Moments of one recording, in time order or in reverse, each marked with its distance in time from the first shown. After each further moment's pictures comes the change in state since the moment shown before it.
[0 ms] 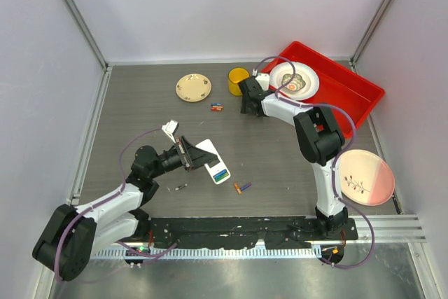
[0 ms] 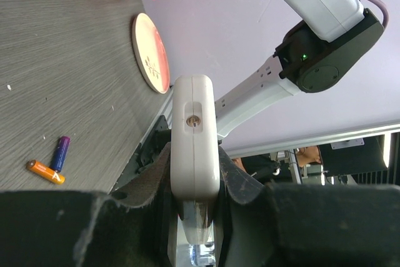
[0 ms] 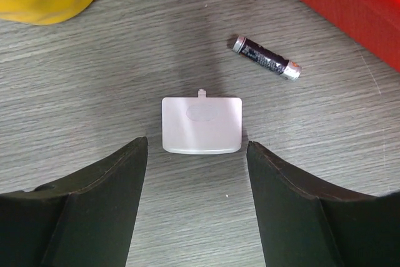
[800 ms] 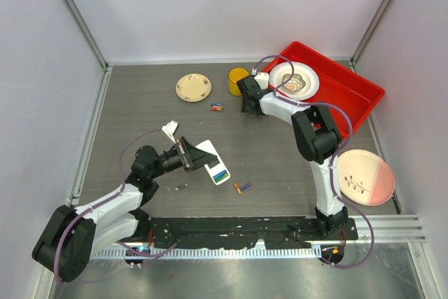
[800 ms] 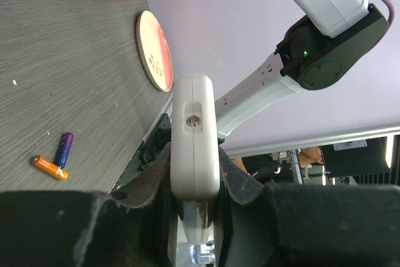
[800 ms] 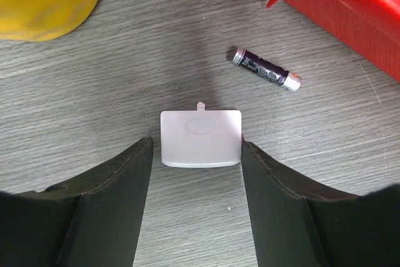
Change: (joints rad) left arm 0.000 -0.009 0.000 -0.030 0.000 0.008; right arm 0.002 0.046 0.055 -0.029 0.032 0.011
